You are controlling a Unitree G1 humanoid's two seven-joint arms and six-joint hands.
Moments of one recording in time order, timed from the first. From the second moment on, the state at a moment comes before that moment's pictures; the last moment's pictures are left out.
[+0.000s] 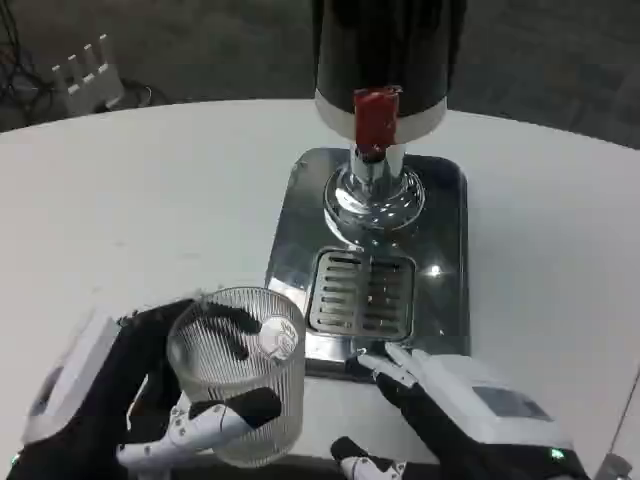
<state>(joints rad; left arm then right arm) 0.09 0.38 0.10 -0.14 0.29 -0.50 -0.03 0.04 -0.17 0.37 -0.71 -1.11 0.35 0.64</state>
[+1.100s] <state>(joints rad) -0.04 0.37 0.10 -0.03 0.37 -0.46 0.00 0.09 -0.16 0.32 -0.76 -1.15 0.36 0.66</state>
